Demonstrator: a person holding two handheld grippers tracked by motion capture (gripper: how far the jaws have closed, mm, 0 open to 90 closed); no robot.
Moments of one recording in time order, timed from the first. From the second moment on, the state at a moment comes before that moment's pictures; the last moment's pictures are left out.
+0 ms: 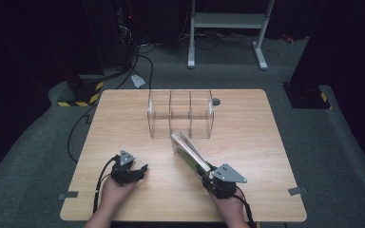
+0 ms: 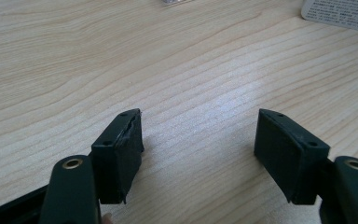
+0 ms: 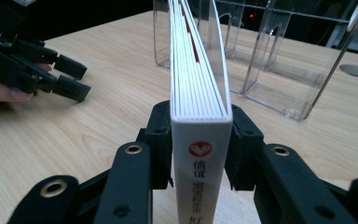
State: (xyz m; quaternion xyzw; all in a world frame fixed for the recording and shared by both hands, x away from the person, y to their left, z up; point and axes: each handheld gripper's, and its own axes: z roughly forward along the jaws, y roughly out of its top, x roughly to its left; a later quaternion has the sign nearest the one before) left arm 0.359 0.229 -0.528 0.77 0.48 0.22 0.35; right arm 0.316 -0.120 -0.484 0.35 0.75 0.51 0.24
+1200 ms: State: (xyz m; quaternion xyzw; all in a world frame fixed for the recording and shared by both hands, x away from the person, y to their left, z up) left arm 0.359 0.228 -0.528 0.77 0.48 0.22 0.35; right arm 0.320 -0.108 -0.478 0.37 0.75 0.49 0.25
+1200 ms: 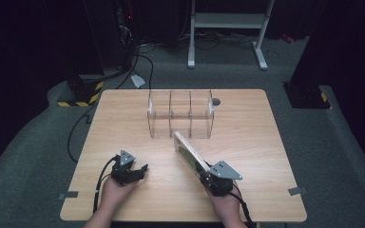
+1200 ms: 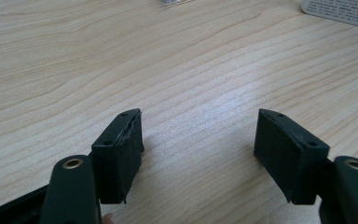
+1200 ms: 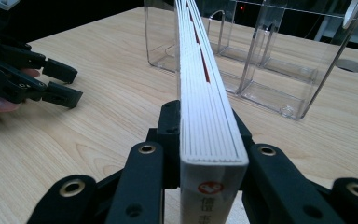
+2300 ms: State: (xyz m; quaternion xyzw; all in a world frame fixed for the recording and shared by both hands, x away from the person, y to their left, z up) left arm 0.359 0.228 -0.528 0.77 0.48 0.22 0.35; right arm 0.318 -0.114 -0.473 0.38 0.74 0.49 0.25
